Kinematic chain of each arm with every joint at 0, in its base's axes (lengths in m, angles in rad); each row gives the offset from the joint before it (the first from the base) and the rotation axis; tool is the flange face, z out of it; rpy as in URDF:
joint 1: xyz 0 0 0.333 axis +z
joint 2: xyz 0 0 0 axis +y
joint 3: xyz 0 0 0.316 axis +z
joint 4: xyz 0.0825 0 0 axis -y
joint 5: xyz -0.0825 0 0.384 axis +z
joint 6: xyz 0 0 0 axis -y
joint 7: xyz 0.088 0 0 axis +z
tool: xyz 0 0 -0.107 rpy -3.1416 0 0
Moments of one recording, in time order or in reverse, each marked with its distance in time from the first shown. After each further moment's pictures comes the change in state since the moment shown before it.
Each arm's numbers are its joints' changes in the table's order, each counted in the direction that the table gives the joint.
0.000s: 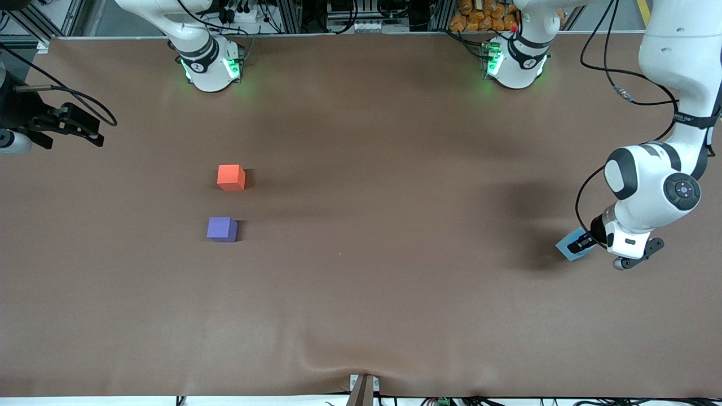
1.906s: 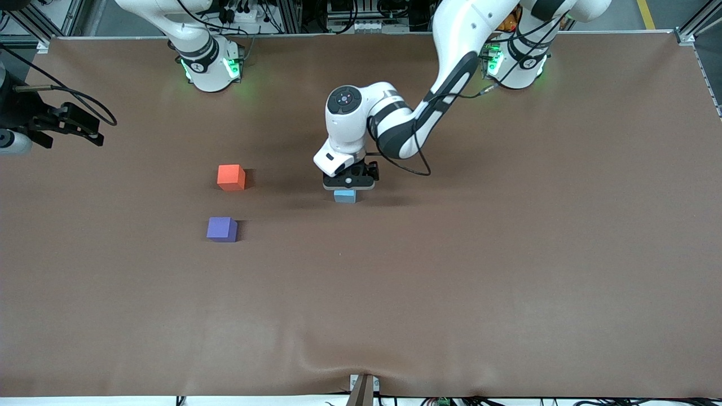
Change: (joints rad) left arm -0.847 0.202 -0.166 0.402 0.298 -0.255 0.717; right arm -0.003 0.000 0.001 -0.001 0.000 -0.006 0.000
